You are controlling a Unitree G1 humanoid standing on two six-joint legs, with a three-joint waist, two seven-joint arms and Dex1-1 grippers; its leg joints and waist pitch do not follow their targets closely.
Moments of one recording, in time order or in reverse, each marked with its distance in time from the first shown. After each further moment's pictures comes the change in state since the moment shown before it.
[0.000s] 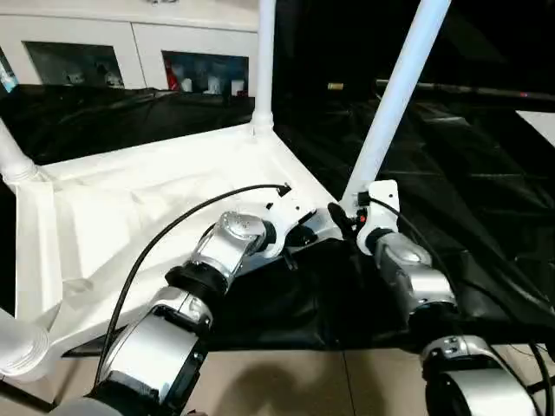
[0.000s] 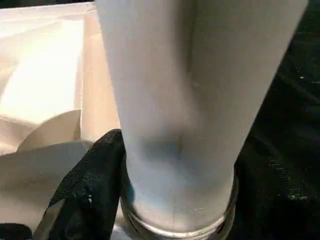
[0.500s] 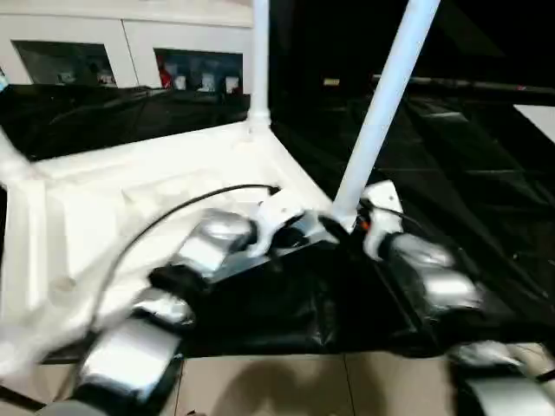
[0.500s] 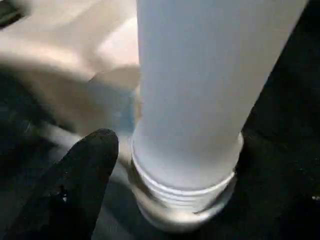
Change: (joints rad) left arm 0.079 0.174 -0.018 -0.112 -0.043 -0.127 -0.329; right arm 0.086 -0.215 0.148 -0.151 0.019 0.027 0.561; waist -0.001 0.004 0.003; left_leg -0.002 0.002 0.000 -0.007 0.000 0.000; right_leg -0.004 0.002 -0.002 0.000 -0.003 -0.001
